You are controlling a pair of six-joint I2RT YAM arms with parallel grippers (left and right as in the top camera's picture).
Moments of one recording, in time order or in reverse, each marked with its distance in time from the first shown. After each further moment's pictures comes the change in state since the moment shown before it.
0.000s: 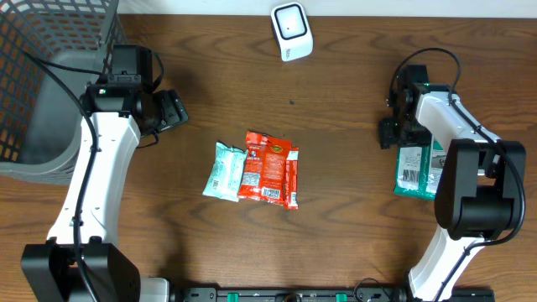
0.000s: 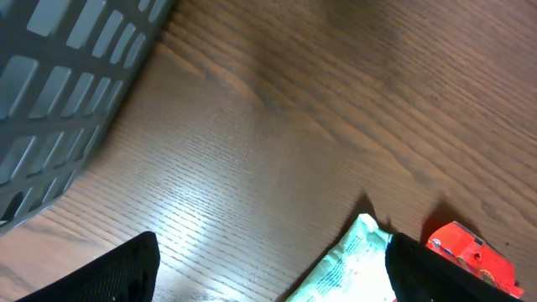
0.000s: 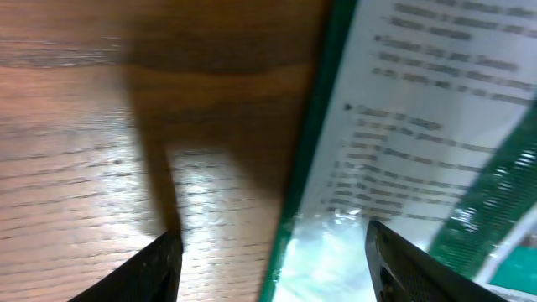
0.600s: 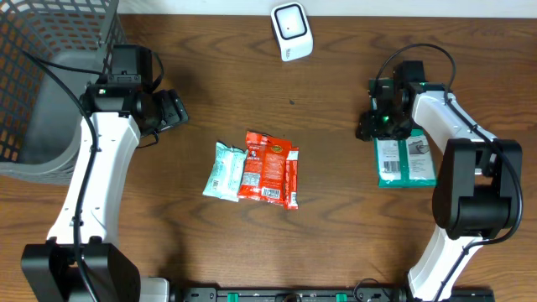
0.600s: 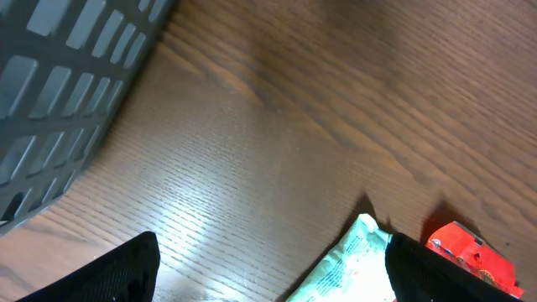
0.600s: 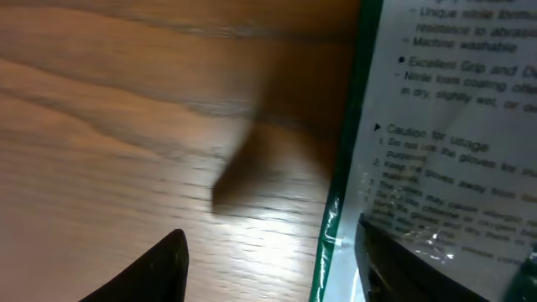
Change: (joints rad) left arm 0.000 0.000 0.000 0.000 0.000 0.000; right arm 0.020 0.005 0.007 0.082 -0.354 -0.043
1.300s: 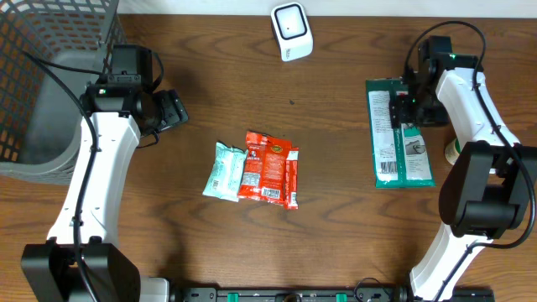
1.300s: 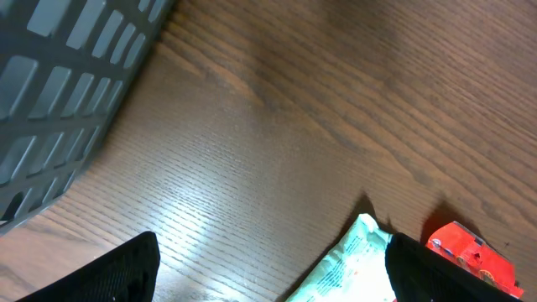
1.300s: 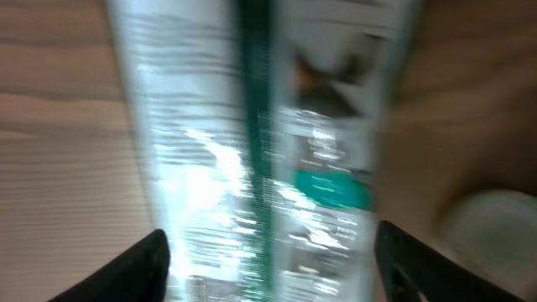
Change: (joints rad) left arm 0.000 0.000 0.000 0.000 0.000 0.000; right arm -0.070 0.008 0.274 -0.328 0.212 -0.012
